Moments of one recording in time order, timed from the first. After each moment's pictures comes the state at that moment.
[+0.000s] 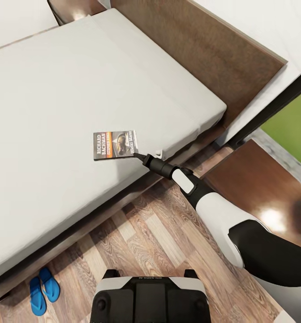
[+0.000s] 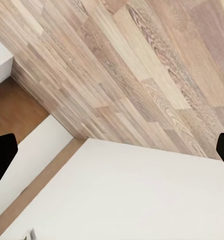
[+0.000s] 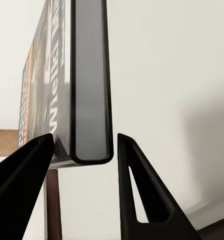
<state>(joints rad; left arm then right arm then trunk) -0.26 0.22 -0.17 -0.05 0.35 -0.02 0.49 -1.28 0.17 0.35 -0.38 -0.91 0.29 0.57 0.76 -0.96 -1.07</state>
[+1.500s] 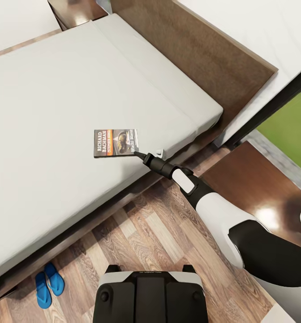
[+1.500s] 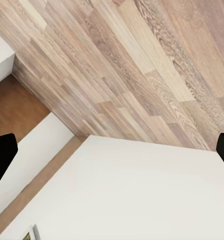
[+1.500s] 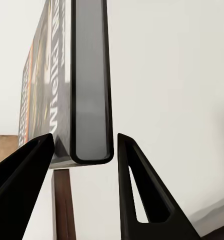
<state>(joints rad) -0.26 0.22 -0.17 -0.05 0.35 -0.02 0.48 -1.28 0.17 0.35 -0.38 -0.95 0.28 0.57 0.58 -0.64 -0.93</state>
